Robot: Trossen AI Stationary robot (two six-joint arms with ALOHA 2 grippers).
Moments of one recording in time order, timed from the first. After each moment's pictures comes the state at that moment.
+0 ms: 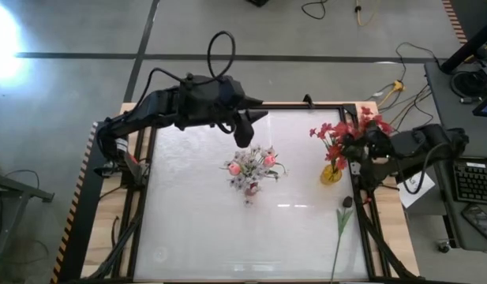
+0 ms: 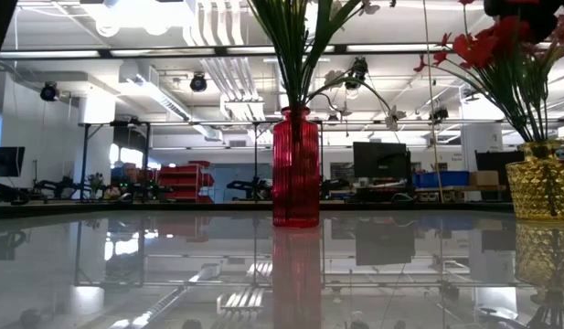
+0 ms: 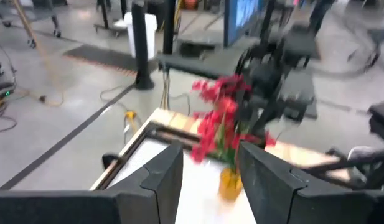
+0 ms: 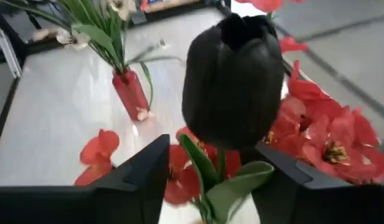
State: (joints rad) left arm 0.02 1.79 2.35 -0.84 -0.28 -0.18; right arm 0.28 0.45 0.94 -1.09 0.44 0.39
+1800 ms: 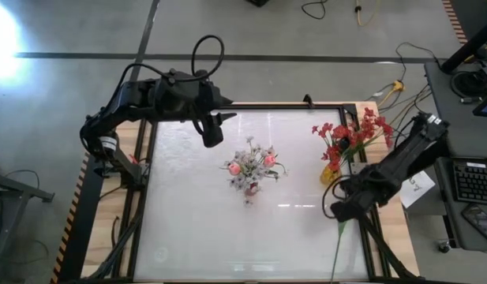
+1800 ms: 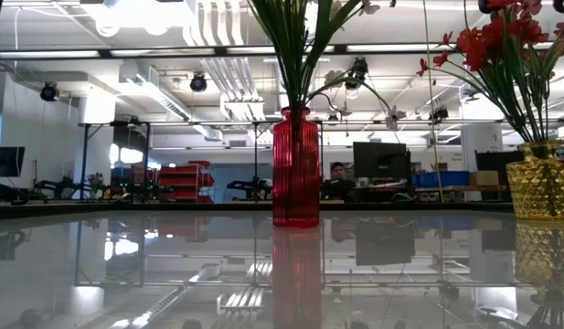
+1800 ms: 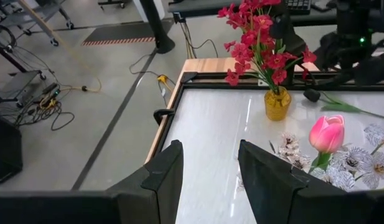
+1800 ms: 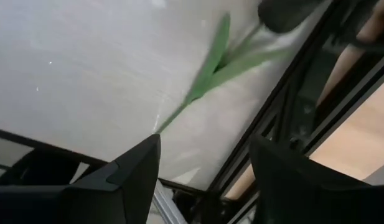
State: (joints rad) left arm 0.05 1.68 2.35 -1.19 -0.31 0.10; right arm 0.73 1.02 0.85 -1.17 -0.22 1.98
